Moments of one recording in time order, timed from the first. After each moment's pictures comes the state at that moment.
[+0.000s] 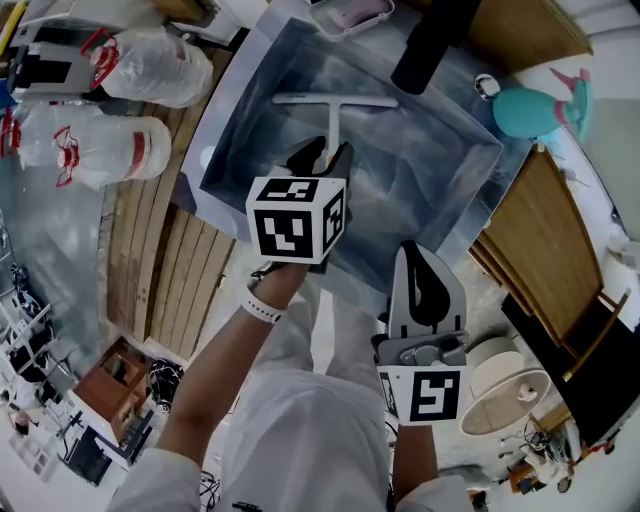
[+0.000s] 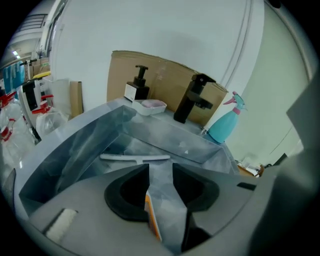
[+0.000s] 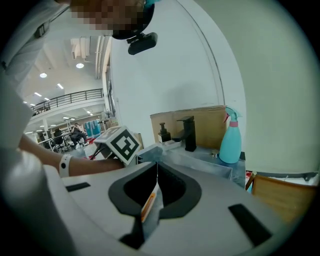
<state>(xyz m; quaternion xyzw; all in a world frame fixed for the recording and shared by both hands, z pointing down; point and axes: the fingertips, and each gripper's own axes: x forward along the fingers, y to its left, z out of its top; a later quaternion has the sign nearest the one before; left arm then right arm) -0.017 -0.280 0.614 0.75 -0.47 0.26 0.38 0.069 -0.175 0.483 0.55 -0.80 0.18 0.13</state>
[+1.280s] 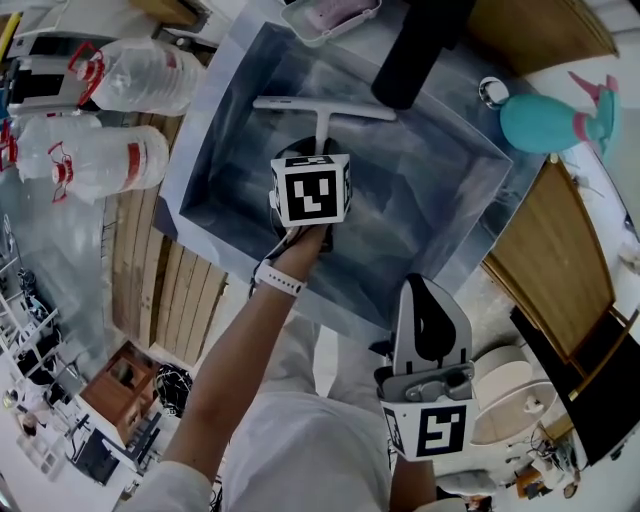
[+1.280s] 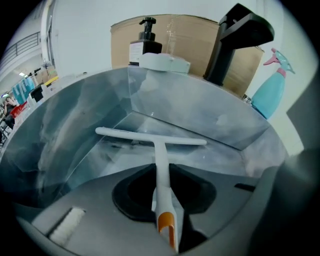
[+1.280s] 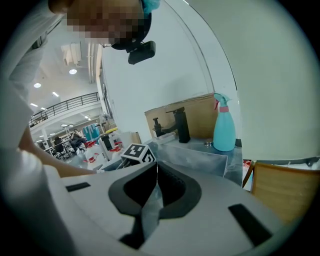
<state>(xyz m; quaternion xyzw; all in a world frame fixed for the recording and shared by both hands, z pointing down) -0.025 -0.315 0.728 0.67 -0.53 0.36 0.38 0.098 -0.177 0.513 0.55 -0.80 0.22 0.12</state>
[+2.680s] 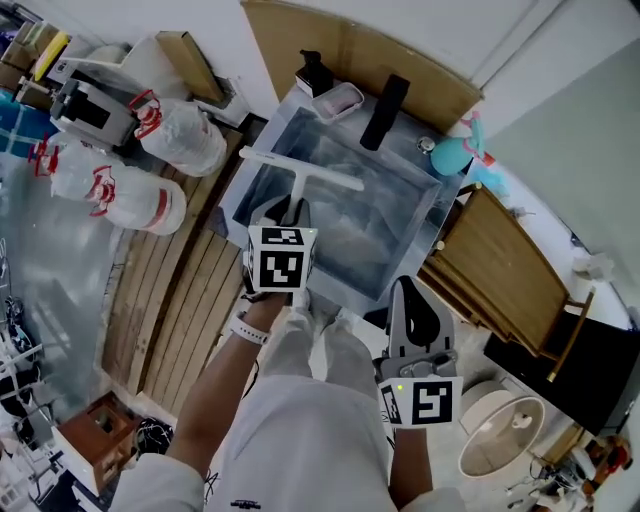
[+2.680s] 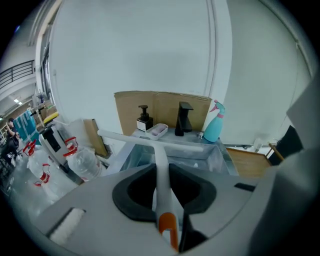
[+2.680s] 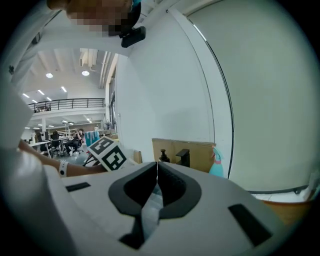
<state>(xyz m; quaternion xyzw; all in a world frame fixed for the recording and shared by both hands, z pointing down) -0.072 -0.229 0.488 0.75 -0.52 0.33 0.24 0.087 -0.104 0.343 0.58 -0.80 0.11 0.07</state>
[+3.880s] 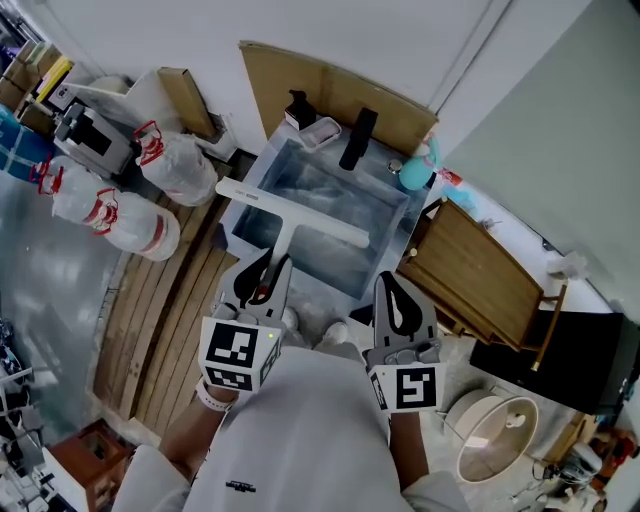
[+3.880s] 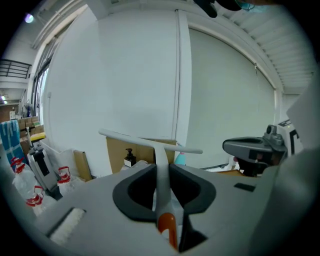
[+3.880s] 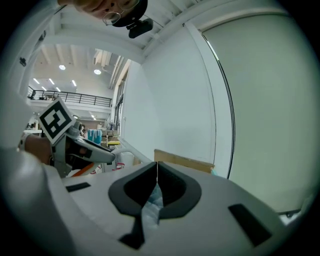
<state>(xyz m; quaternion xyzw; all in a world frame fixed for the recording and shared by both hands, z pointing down) -0.071 -0.108 0.298 0.86 -0.47 0.18 0.13 0.076 -0.070 0.270 0.58 -0.81 0.02 0.08</state>
